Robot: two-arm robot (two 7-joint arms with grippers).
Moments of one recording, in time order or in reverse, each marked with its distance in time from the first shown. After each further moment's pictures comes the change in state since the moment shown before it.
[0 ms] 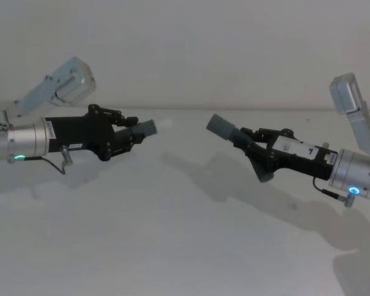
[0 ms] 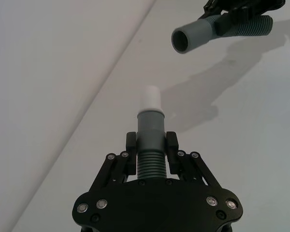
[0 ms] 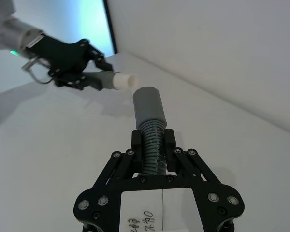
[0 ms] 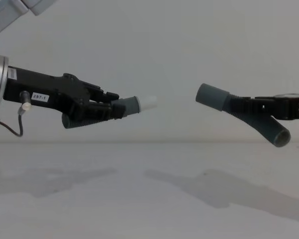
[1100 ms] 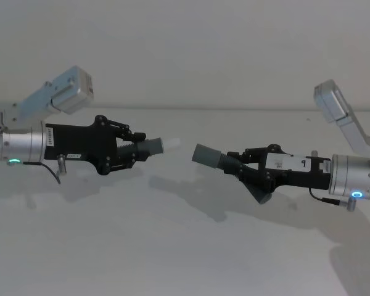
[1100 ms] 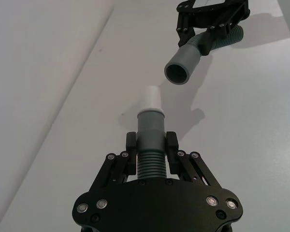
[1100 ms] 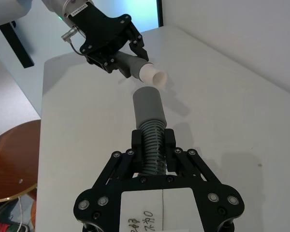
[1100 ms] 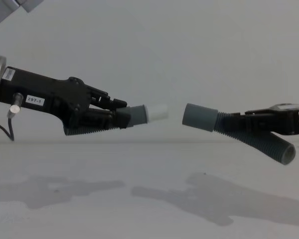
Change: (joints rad) left arm -0.041 0.032 0.054 0.017 -0.056 -0.048 -0.148; right arm 0.067 0.068 -0.107 0.008 0.011 0.051 0.165
